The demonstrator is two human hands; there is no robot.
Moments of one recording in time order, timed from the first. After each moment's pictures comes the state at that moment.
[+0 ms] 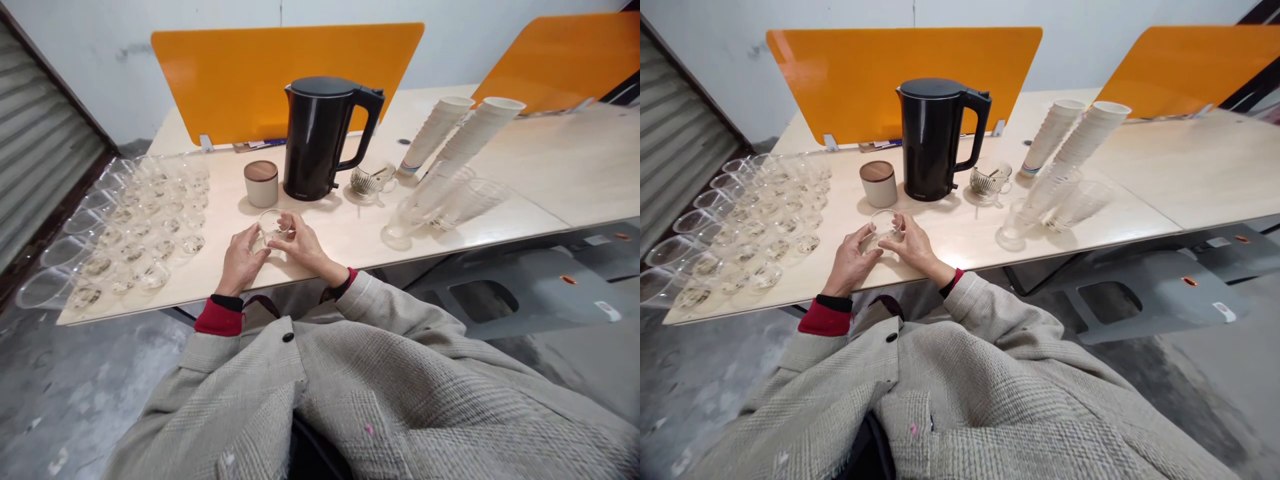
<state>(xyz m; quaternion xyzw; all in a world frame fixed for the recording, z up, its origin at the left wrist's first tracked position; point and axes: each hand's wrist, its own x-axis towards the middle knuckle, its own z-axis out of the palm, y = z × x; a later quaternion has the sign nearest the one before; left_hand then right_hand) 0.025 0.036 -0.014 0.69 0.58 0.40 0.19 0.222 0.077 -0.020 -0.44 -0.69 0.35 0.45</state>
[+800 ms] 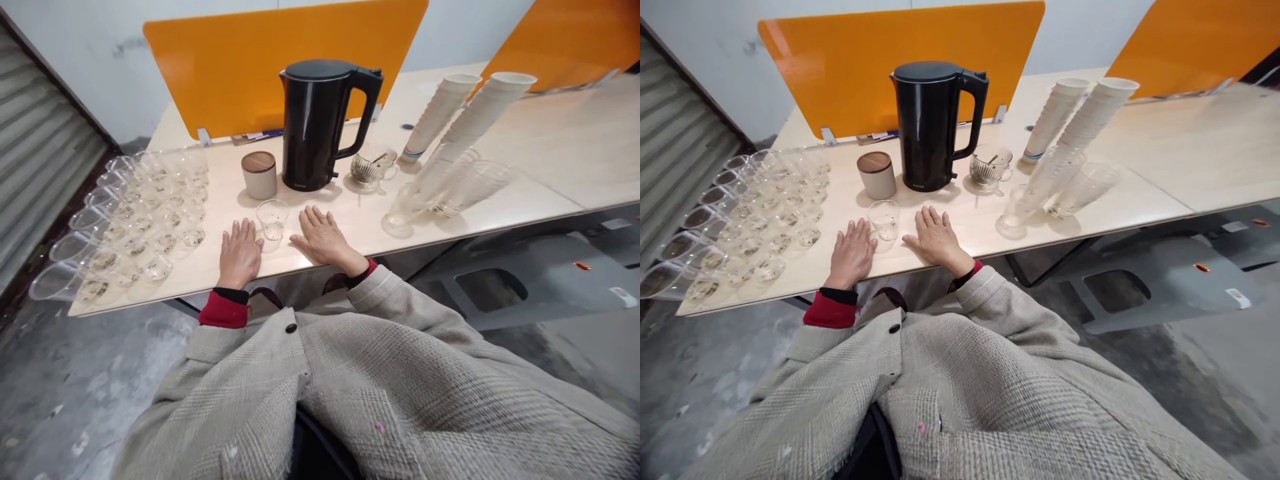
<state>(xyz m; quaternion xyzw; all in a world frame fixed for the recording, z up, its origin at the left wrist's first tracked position) 0.043 0.016 0.008 0.73 0.68 0.04 0.02 0.266 0.050 0.004 -0.57 -0.82 0.08 0.06</state>
